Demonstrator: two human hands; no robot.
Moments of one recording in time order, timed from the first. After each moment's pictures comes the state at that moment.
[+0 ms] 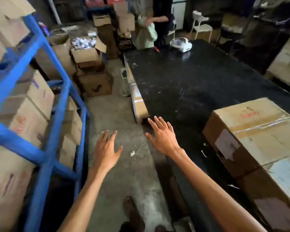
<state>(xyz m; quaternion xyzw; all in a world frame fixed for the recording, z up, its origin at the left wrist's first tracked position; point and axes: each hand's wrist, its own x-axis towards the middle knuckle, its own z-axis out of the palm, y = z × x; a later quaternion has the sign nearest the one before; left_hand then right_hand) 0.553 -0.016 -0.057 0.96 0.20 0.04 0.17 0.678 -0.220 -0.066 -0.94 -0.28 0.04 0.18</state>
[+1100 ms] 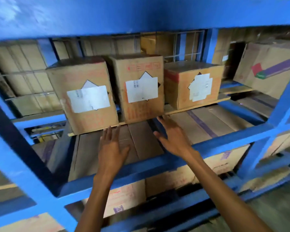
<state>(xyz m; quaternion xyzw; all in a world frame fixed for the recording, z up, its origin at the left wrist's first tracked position) -0.086 0.080 0.096 0.58 0.75 0.33 0.02 0.129 0.196 0.096 -0.43 -0.85 0.12 0.29</state>
